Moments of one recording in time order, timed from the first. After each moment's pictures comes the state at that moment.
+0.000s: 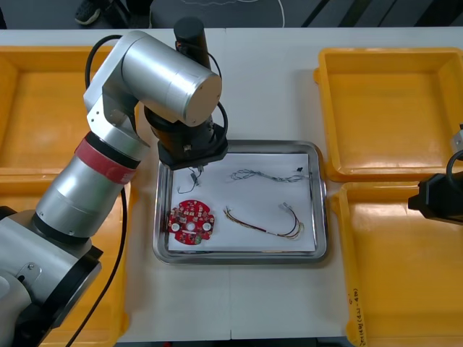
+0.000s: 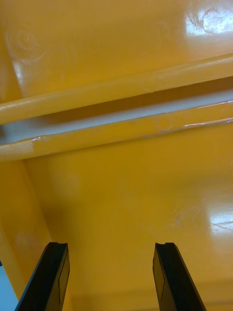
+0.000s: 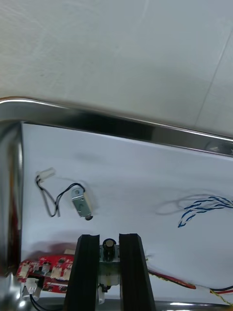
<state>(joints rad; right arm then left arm) -0.13 -0.58 -0.24 -2.31 -0.70 1.92 1.11 -0.83 0.22 -0.37 -1.55 0.43 1.83 -0.70</state>
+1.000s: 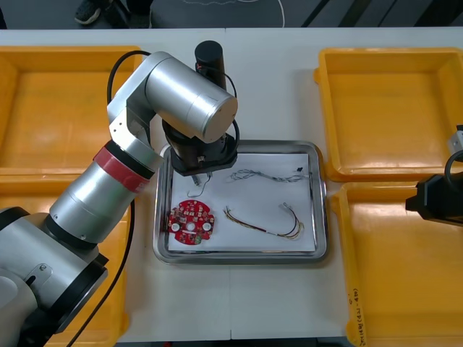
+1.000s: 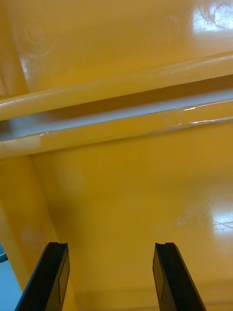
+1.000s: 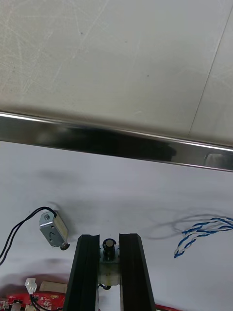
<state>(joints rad) -0.13 -0.58 -0.24 -2.31 -0.72 1.92 1.11 -0.83 0.20 -0.43 -1.46 0.39 1.73 -0.70</state>
